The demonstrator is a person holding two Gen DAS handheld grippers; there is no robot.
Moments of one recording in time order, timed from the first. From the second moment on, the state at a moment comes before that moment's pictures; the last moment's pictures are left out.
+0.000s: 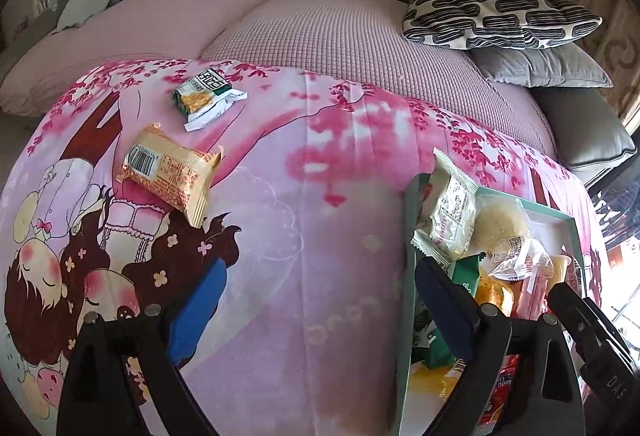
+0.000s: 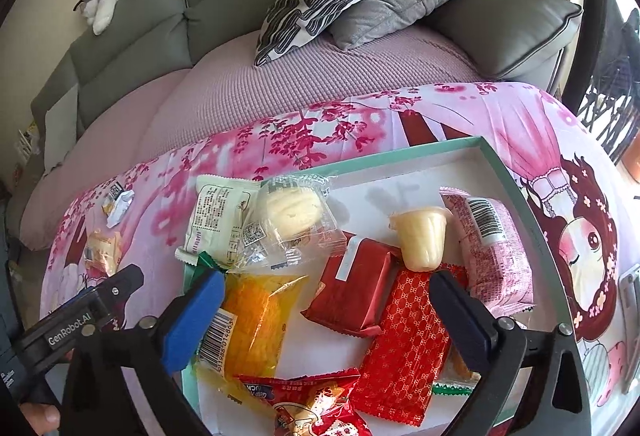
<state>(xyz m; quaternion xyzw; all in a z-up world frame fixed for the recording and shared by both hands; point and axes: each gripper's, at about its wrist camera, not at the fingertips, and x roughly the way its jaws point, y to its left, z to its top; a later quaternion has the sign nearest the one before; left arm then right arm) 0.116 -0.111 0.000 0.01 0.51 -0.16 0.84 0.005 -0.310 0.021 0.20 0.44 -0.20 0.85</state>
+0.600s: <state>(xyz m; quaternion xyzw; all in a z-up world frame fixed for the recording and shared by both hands) 0.124 -0.054 0.017 0.00 0.45 -0.14 0.88 0.022 -0.260 0.035 0.17 0.42 -0.13 0.88</state>
